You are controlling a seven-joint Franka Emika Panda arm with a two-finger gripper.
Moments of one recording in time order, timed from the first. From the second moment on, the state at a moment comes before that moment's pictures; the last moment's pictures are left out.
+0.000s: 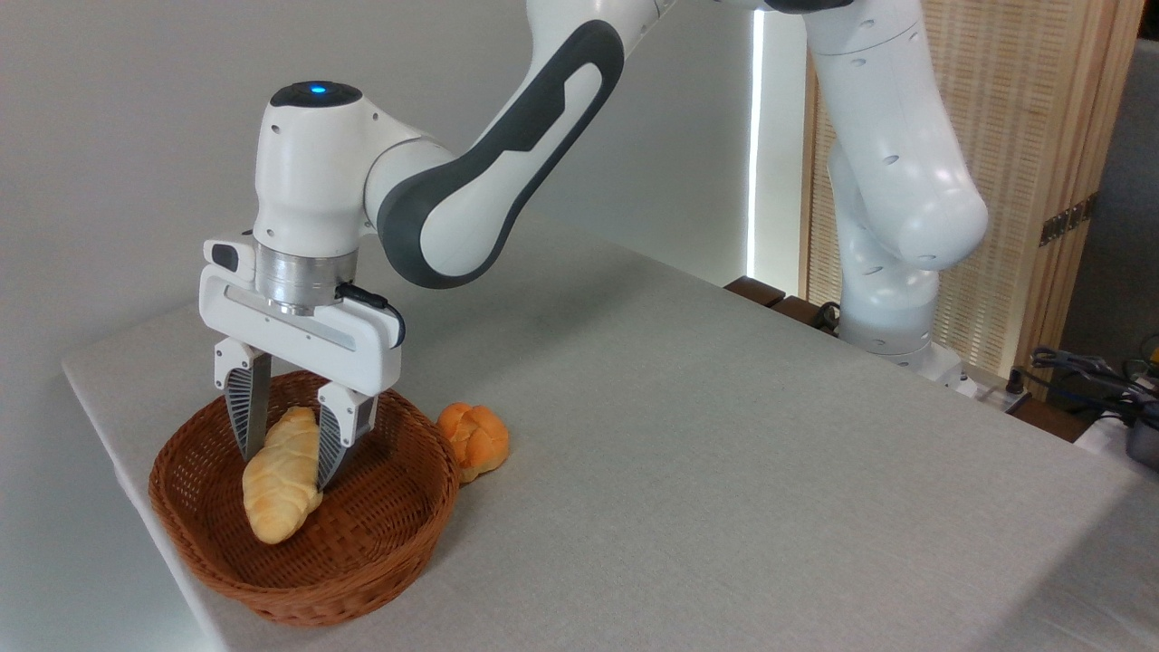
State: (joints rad) arm -0.57 0.29 0.27 -1.86 -0.16 2.50 0.07
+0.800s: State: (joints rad) arm -0.57 0.28 0.28 -1.84 -0.15 2.50 0.07
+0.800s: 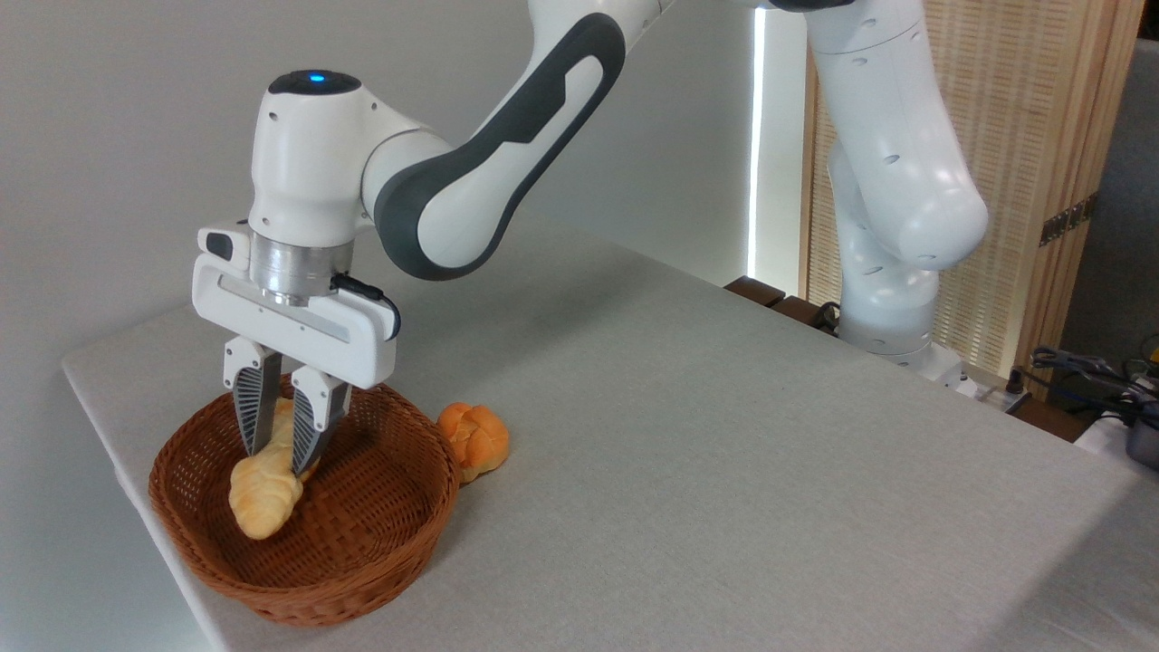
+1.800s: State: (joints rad) arm -0.58 -0.12 0.25 -2.05 -0.09 1.93 0.34
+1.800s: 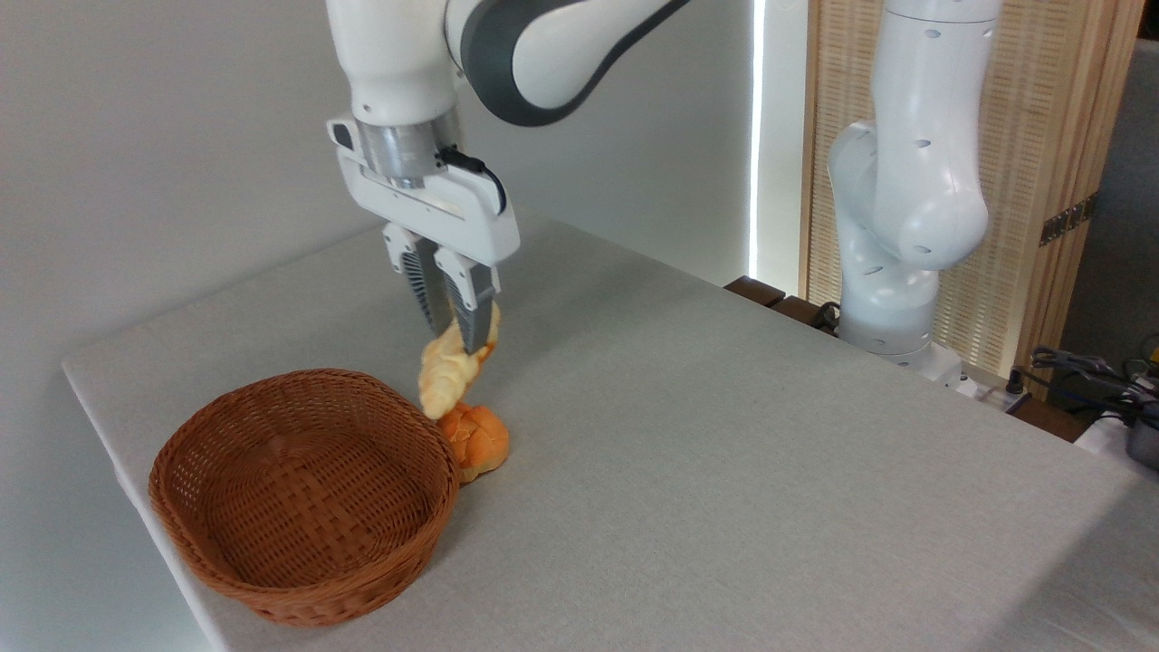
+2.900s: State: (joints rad) arm -0.51 -0.13 0.37 -1.83 0.03 1.87 0.55
